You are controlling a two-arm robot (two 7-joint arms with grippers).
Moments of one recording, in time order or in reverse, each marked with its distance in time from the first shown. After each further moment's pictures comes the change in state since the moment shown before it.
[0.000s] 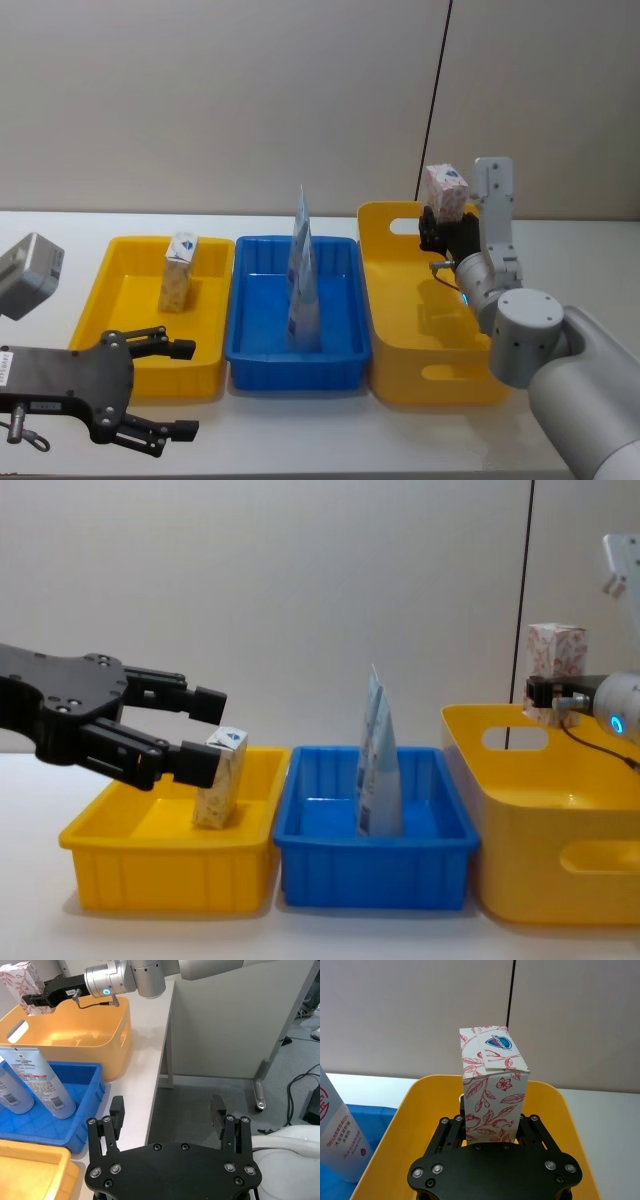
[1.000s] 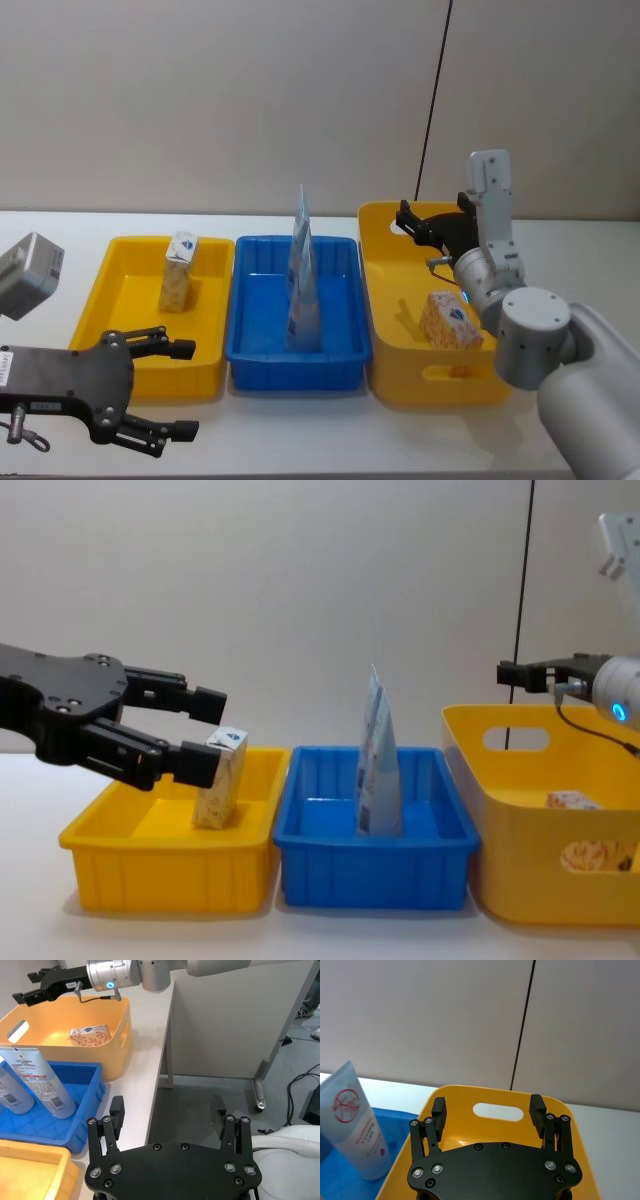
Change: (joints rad) left arm 0.000 0.000 0.000 0.000 0.000 0.000 0.000; right arm -0.062 0.026 0.002 -0.142 -0.033 0.028 0.033
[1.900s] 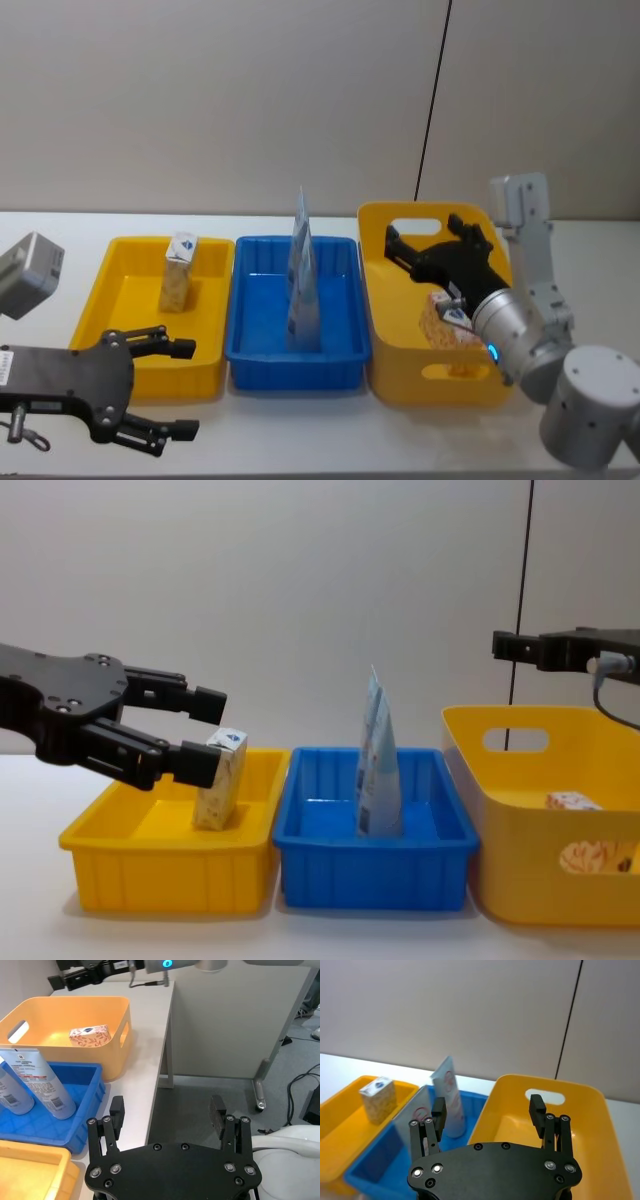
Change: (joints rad) left arm 0.000 0.000 0.000 0.000 0.000 0.000 0.000; right arm -0.395 0.137 0.044 -0.705 0.087 0.235 0.063
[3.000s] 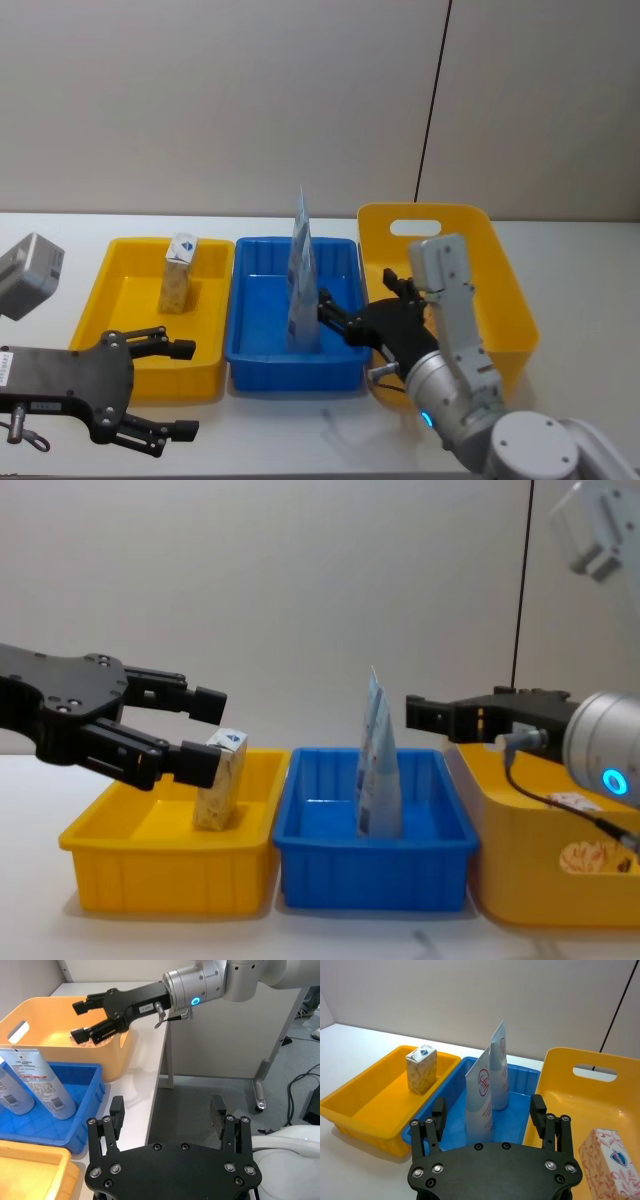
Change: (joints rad) left arm 0.000 0.000 0.000 0.000 0.000 0.000 0.000; right arm -0.108 -0.071 -0.098 -0.070 -0.094 0.017 -0.048
